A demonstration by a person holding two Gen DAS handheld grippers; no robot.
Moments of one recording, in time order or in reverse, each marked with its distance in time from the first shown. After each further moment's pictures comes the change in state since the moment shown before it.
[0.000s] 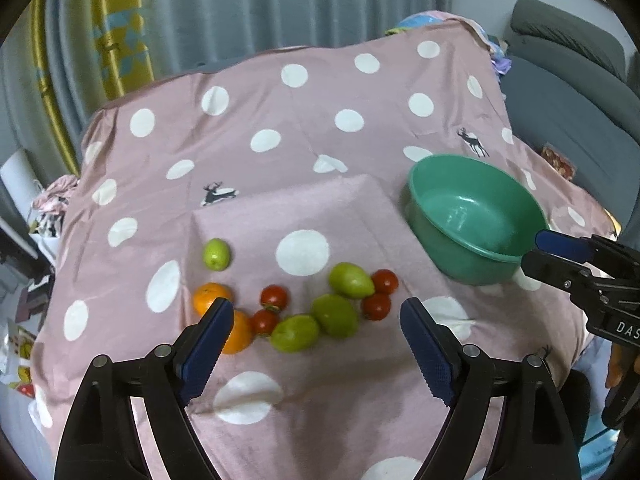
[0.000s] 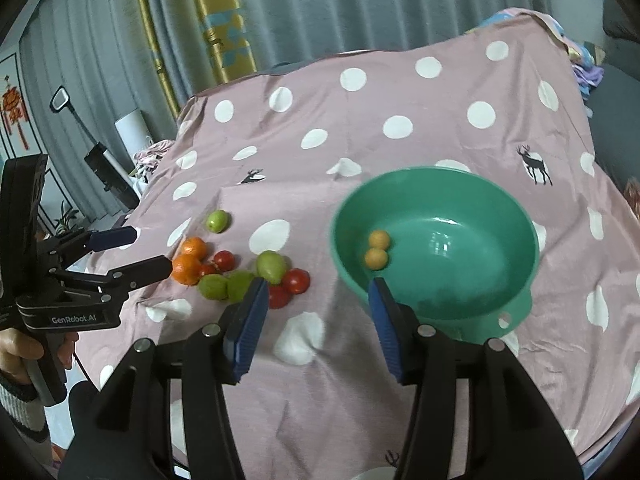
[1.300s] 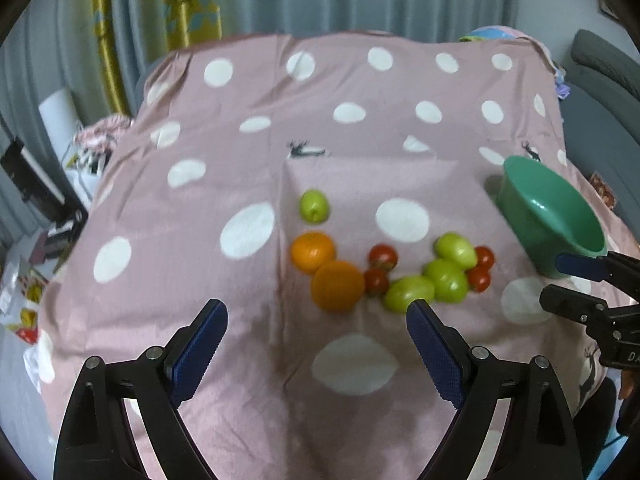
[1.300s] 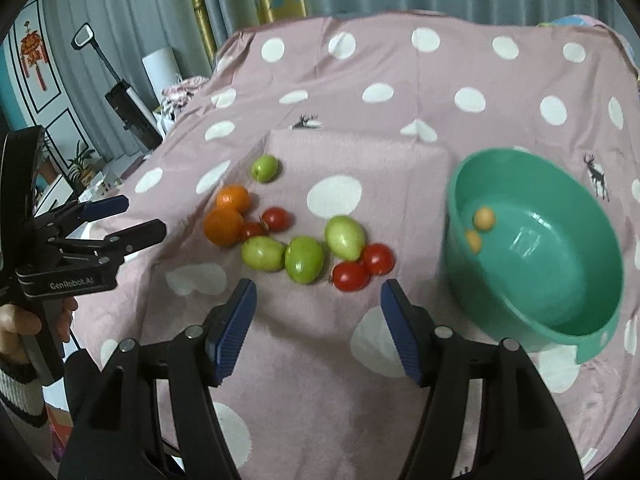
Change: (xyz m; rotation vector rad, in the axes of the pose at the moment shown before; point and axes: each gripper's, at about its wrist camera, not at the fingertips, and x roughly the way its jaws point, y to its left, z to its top) left arm 0.014 0.092 -0.052 -0.169 0.044 0.081; right arm 0.062 0.069 -0.009 -0.130 0.179 0.060
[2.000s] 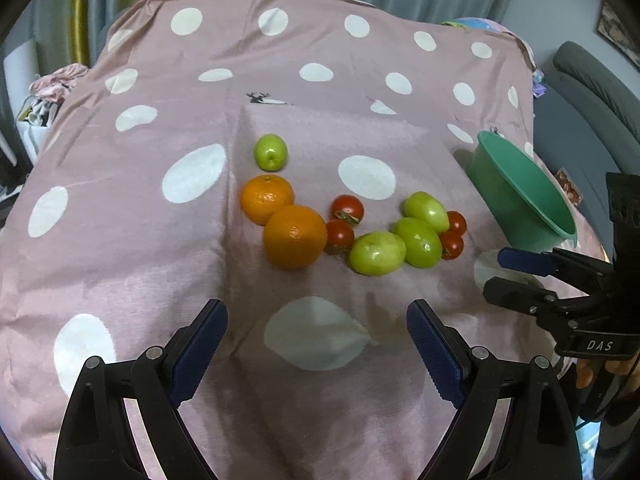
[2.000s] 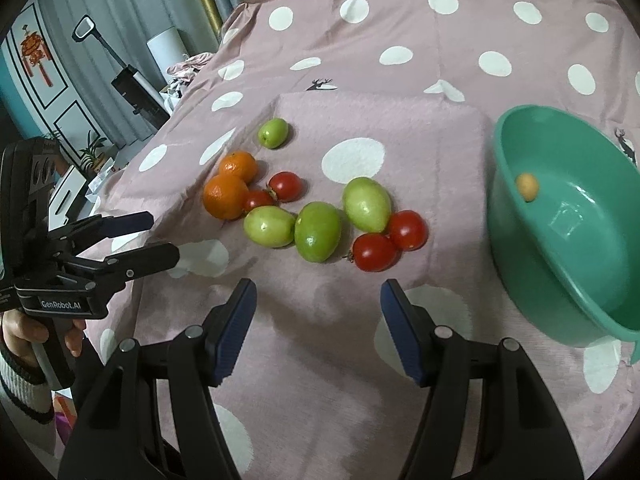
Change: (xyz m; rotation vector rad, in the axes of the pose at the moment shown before) left arm 0.027 0.001 -0.020 -0.047 0.099 -0.207; right arm 0.040 0.001 -0.006 0.016 0.085 0.086
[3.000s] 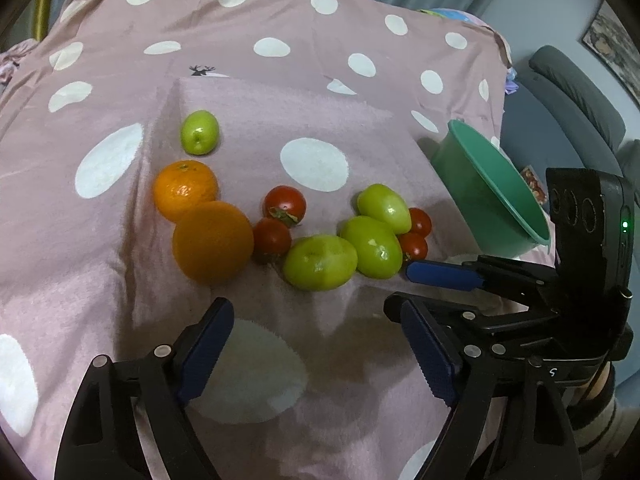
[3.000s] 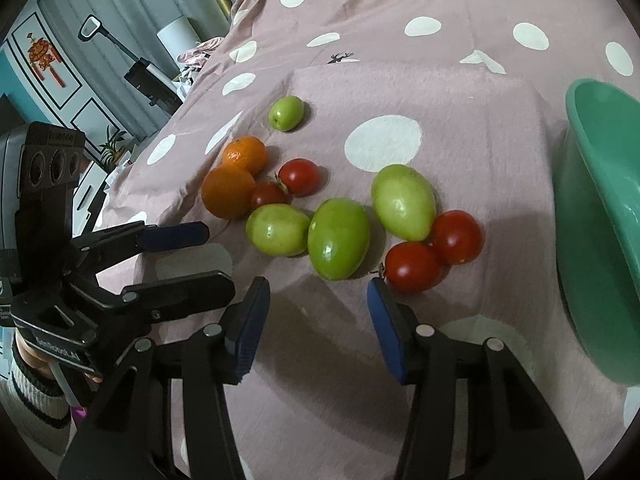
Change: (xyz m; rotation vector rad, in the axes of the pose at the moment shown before) left arm 0.040 -0.017 0.012 -0.018 0.063 -0.184; right arm 0.047 -0.006 0.012 0.015 0.068 0.122
